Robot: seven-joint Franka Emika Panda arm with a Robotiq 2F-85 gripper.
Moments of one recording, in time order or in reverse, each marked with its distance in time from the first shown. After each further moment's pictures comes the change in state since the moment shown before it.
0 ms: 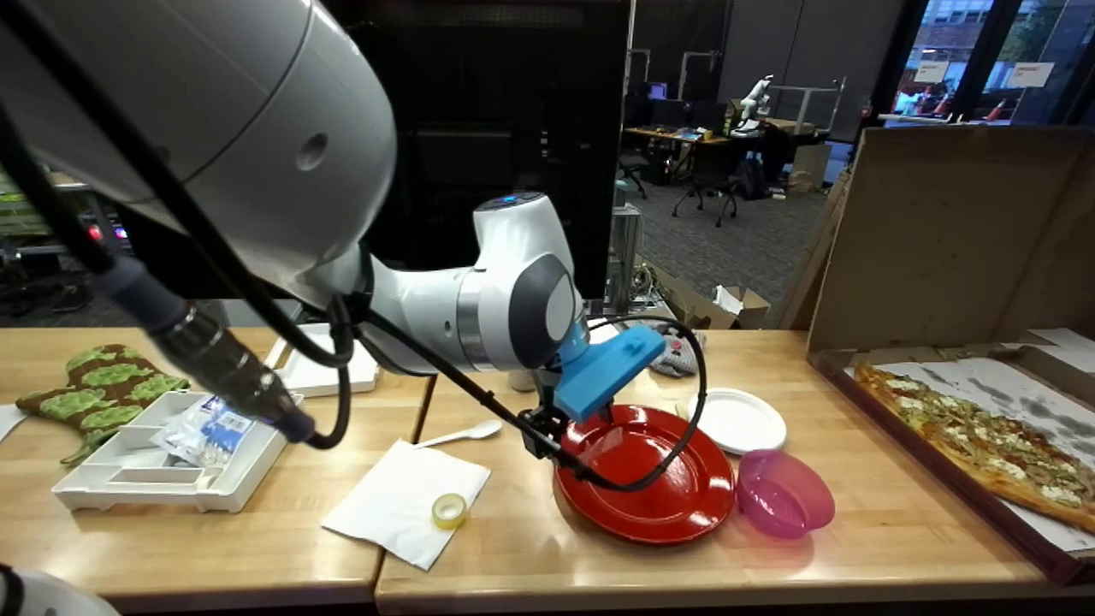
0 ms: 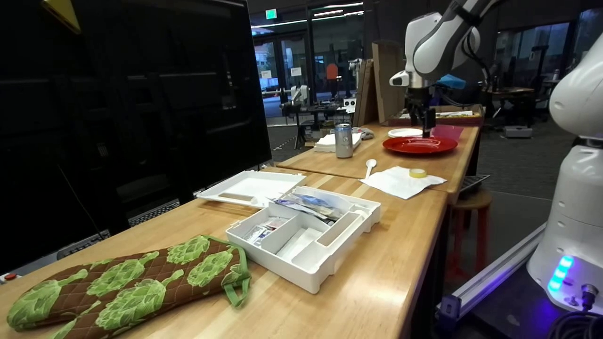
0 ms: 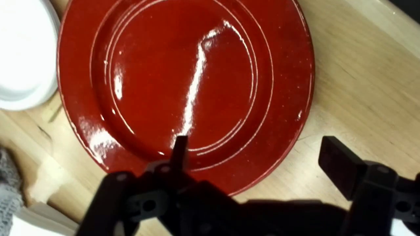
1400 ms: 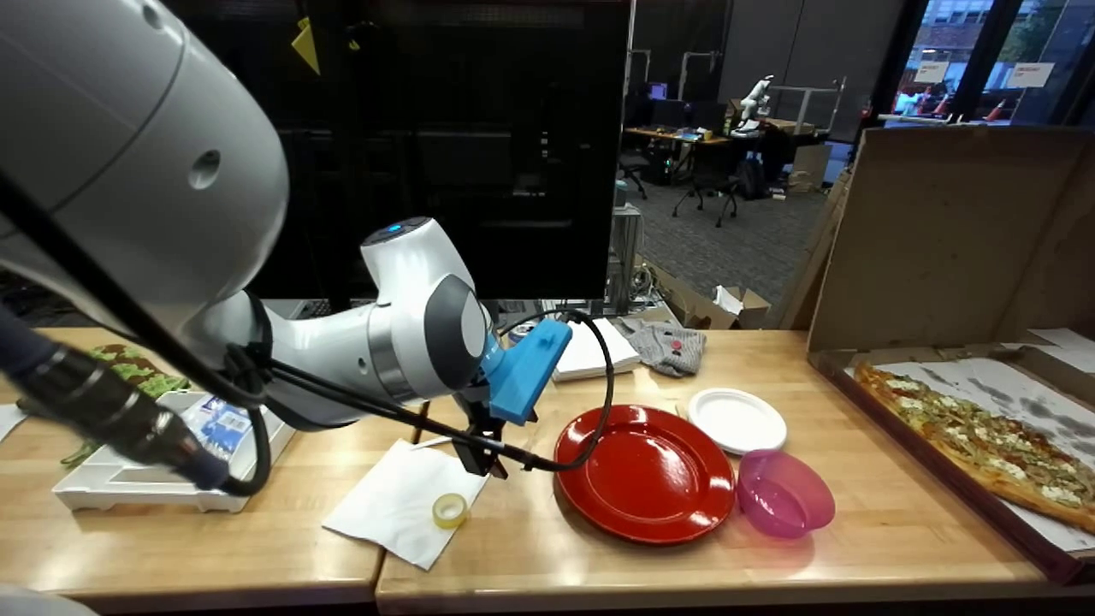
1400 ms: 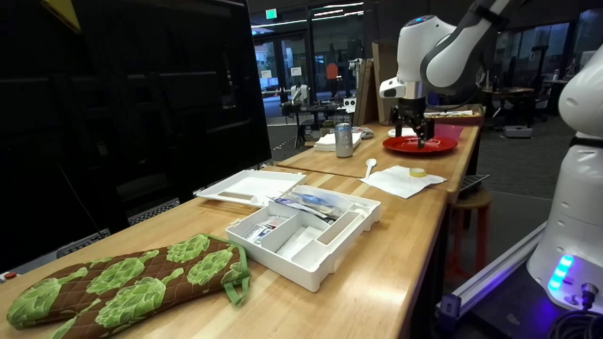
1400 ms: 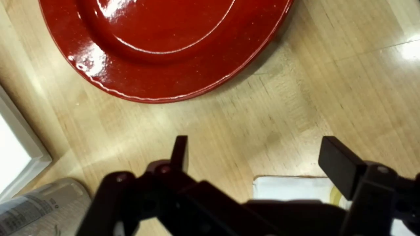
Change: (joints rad) arm 0.104 -0.114 0.062 -0.181 -0.146 0.093 -0.091
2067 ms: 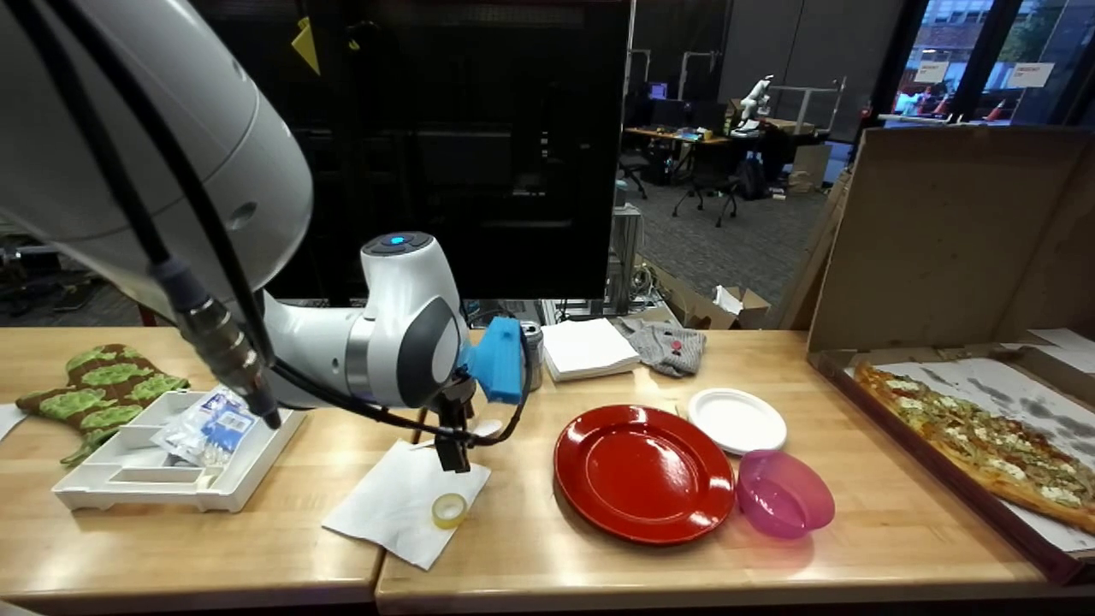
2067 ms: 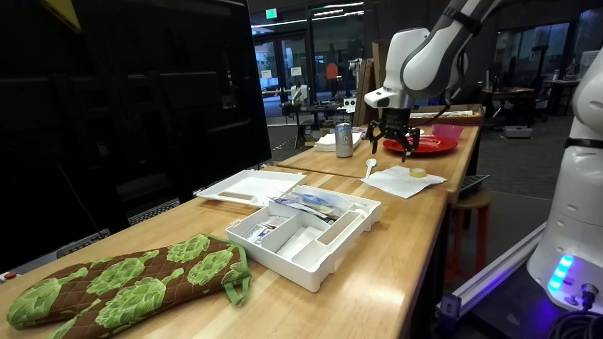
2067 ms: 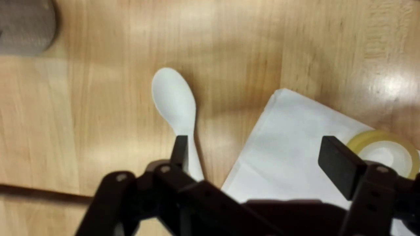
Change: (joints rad) arm 0.196 0.098 -0.055 0.001 0.343 0.102 -0.656
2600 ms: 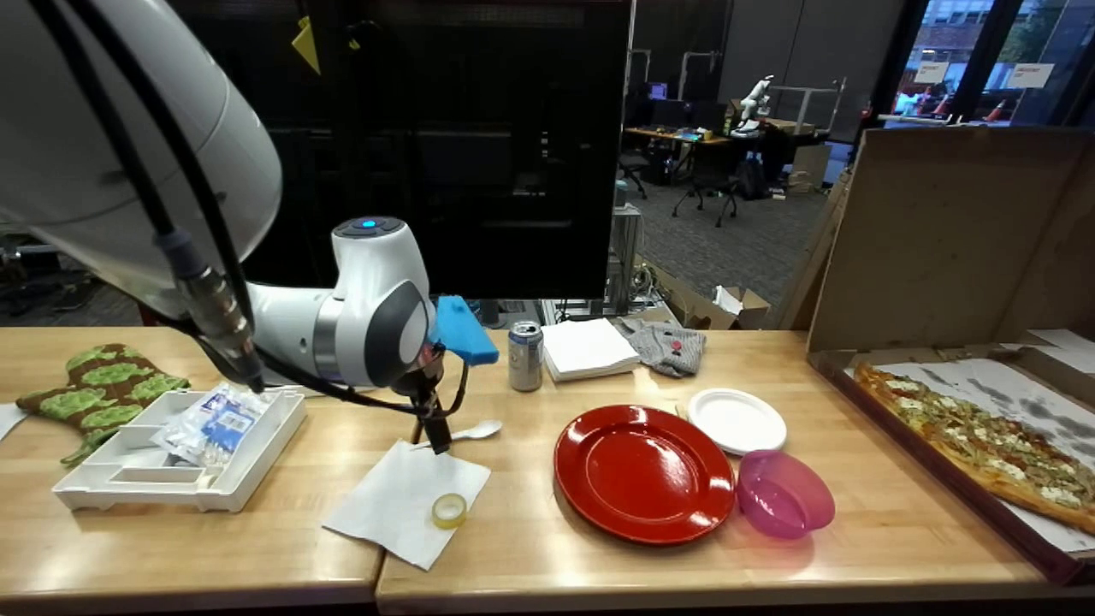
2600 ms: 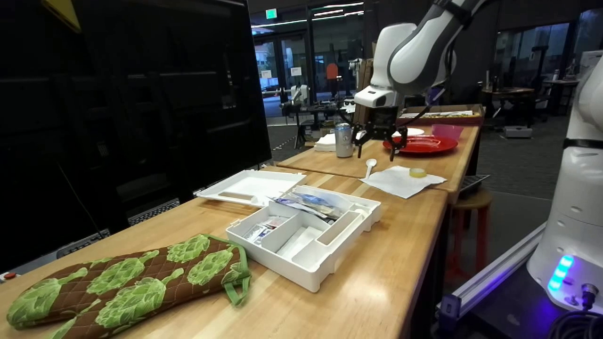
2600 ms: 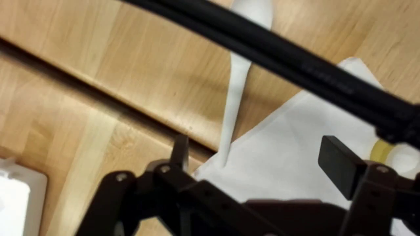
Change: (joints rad) arm 0.101 0.000 0.032 0.032 0.111 -0.039 -0.415
